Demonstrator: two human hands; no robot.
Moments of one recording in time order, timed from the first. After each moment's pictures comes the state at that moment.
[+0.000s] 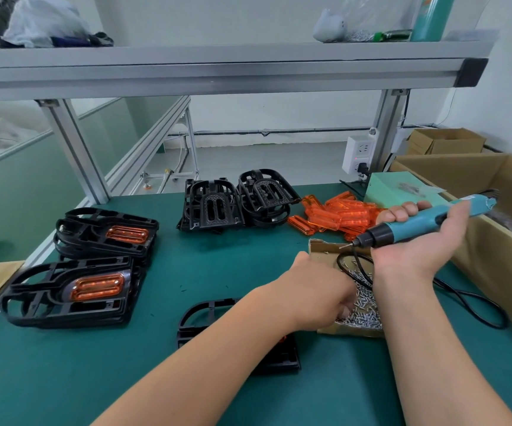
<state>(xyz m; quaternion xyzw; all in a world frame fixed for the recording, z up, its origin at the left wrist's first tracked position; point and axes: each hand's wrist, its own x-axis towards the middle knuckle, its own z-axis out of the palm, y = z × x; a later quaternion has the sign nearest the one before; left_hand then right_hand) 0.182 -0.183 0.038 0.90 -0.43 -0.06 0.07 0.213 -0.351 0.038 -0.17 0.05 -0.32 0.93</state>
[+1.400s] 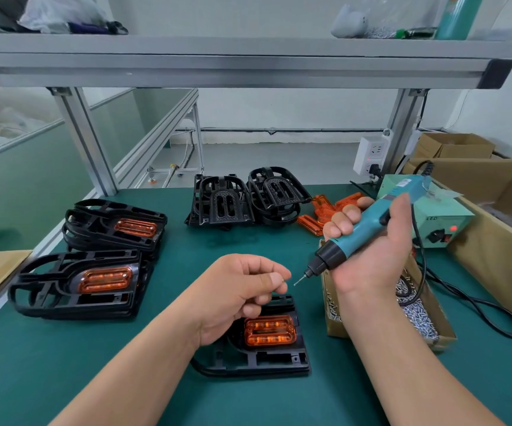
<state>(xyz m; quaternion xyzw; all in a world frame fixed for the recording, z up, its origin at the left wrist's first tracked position) 0.160 -0.062 0.034 0.66 -0.05 -0.23 0.72 0.196 -0.265 0.044 -0.26 -0.05 -0.16 0.95</state>
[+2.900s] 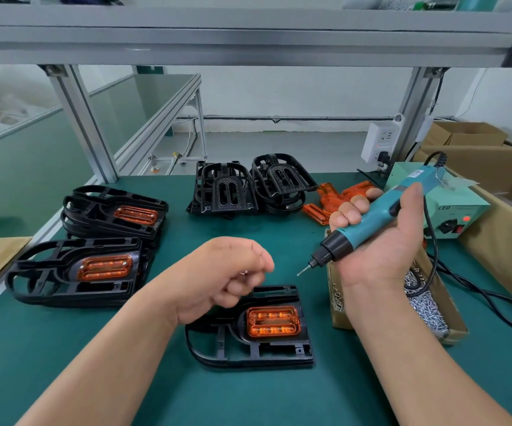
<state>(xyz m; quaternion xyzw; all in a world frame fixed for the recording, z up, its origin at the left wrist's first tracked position) 0.165 -0.040 0.051 0.73 -0.08 -0.26 0.63 0.195 -0.262 0.043 -0.25 -0.02 -0.16 0.95</state>
